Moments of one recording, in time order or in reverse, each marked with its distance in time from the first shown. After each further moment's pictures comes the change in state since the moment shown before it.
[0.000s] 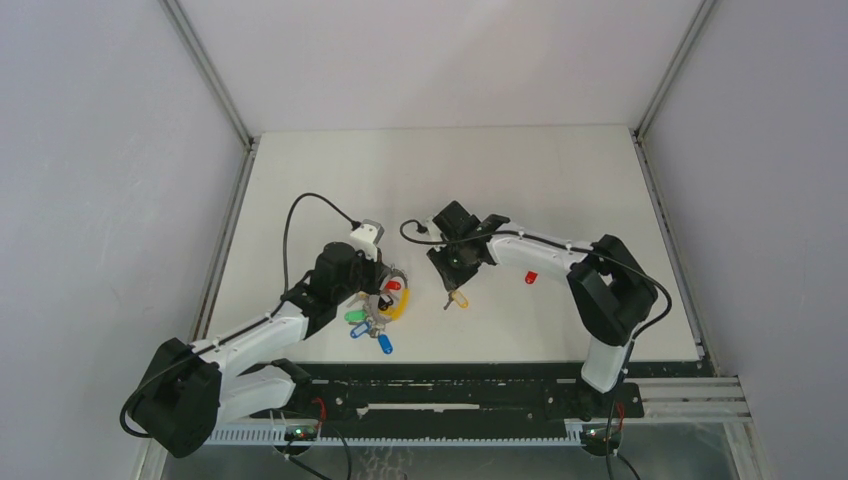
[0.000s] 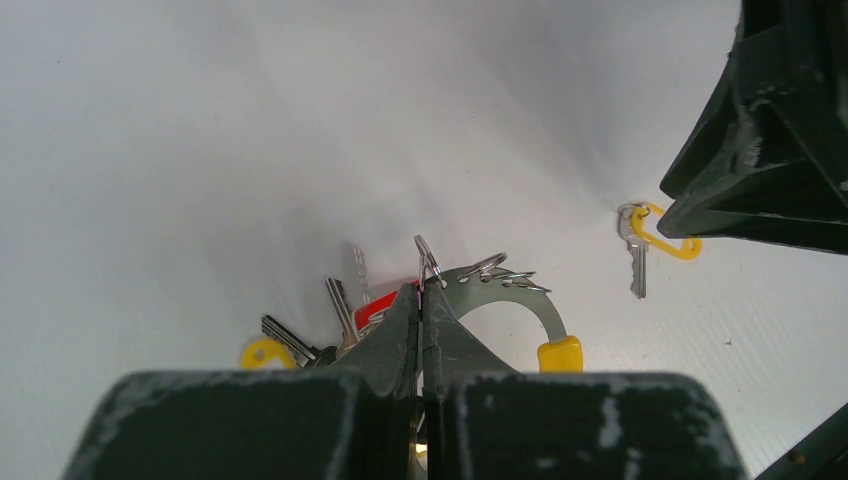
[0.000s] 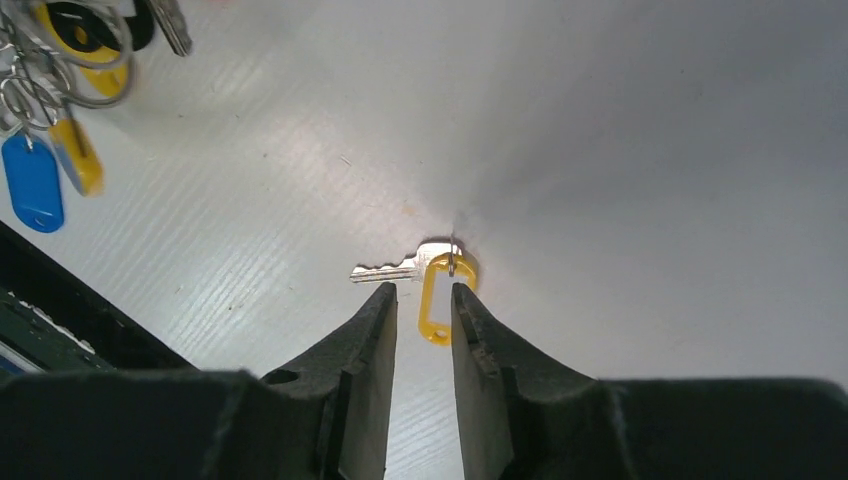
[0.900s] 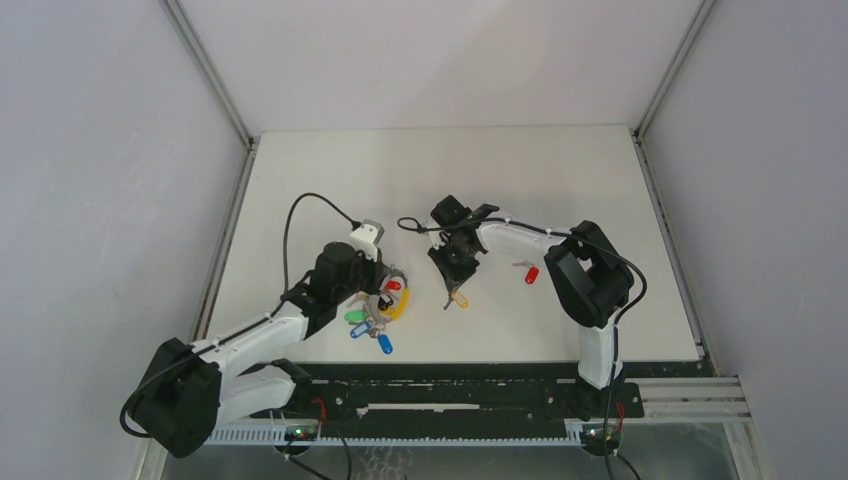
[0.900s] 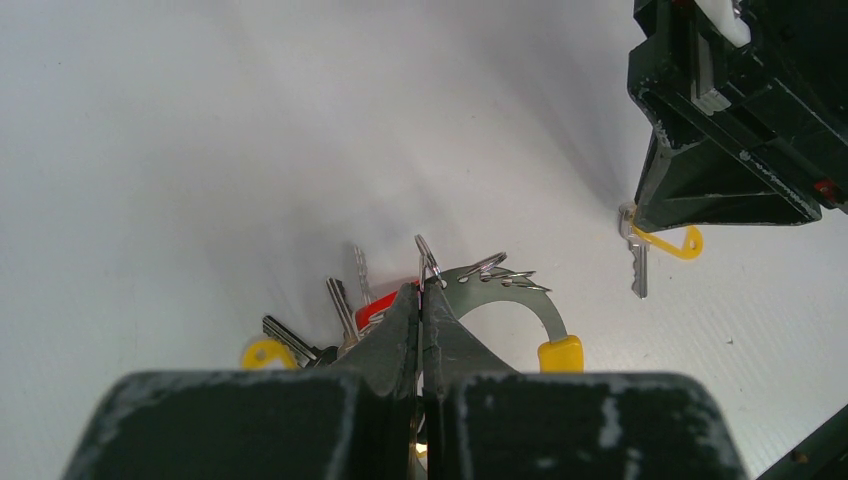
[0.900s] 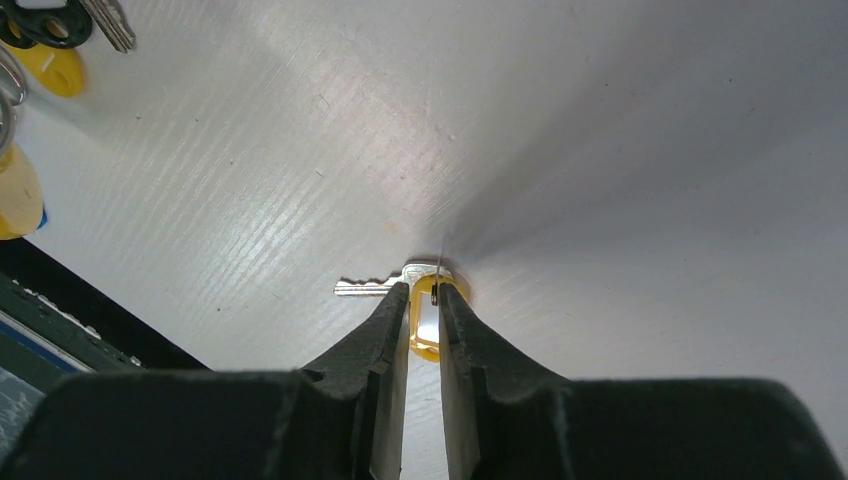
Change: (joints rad) left arm 0.000 0.000 0.000 0.000 0.000 0.006; right arm -0.049 0.170 0.137 -0.143 -0.101 -0.022
